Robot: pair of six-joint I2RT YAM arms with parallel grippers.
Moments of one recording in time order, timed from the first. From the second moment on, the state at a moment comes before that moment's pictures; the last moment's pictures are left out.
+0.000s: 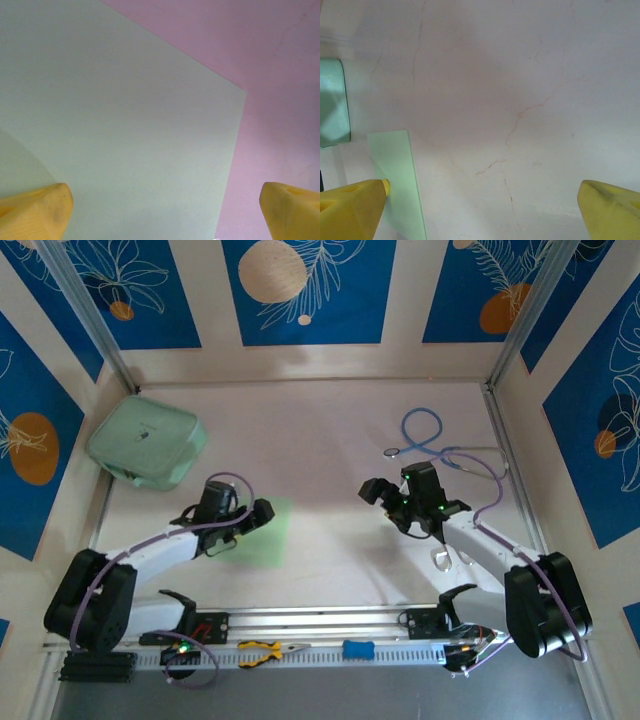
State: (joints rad) left arm -0.44 1.27 0.44 -0.05 0.20 -0.82; right arm 0.35 1.19 0.55 -0.20 -0.32 0.93
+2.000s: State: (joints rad) left arm -0.79 1.64 0.87 -0.27 0.13 -0.81; right arm 0.41 1.12 0.57 -0.22 -0.38 0.92
